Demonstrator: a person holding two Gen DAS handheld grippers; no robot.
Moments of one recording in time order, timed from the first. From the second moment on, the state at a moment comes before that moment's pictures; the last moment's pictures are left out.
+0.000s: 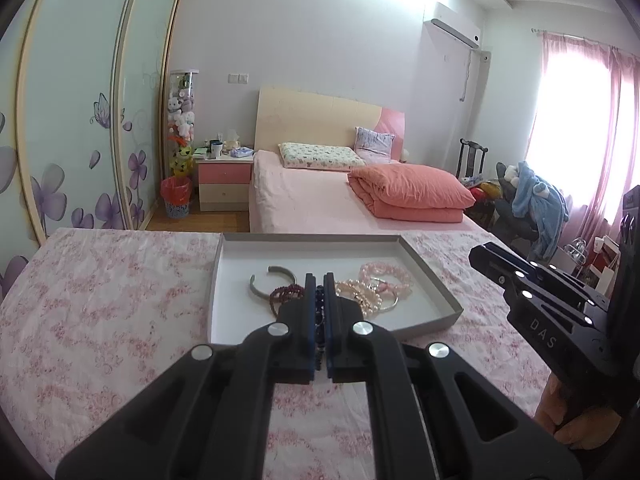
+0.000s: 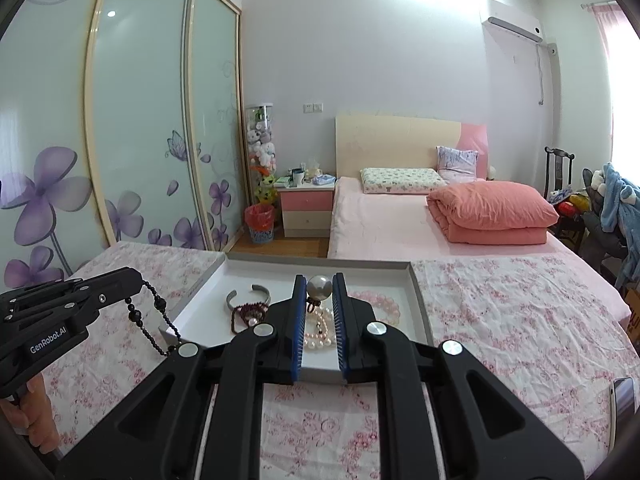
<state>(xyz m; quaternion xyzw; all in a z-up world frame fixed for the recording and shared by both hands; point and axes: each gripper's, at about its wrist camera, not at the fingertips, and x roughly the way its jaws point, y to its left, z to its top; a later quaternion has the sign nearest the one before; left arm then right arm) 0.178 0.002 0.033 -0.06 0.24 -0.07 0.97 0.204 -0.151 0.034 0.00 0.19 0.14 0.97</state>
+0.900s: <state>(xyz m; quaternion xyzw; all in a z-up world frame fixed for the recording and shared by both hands) 0.294 0.005 0.009 -0.08 0.28 -0.06 0.96 0.318 -0.146 -0.003 0.06 0.25 0.14 0.96</state>
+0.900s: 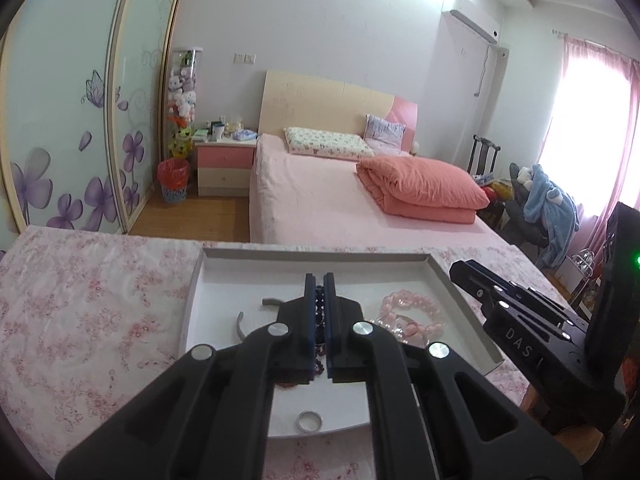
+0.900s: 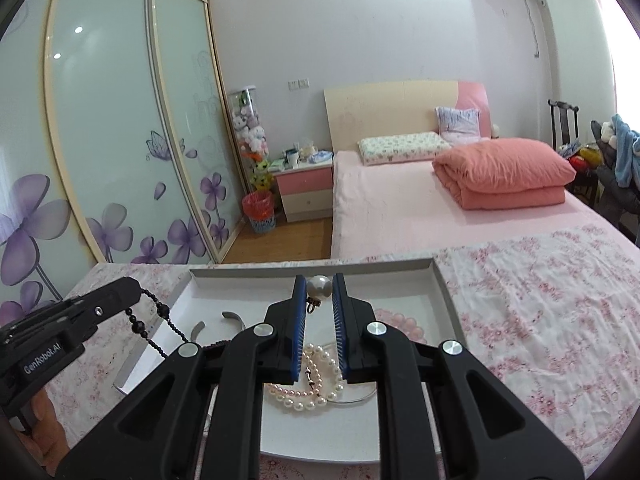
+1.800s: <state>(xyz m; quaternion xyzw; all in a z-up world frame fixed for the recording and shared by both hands) 0.288 0.039 -0.005 -0.12 0.29 -0.02 0.95 0.313 -0.157 -0.008 0.07 0.27 0.12 0.95</state>
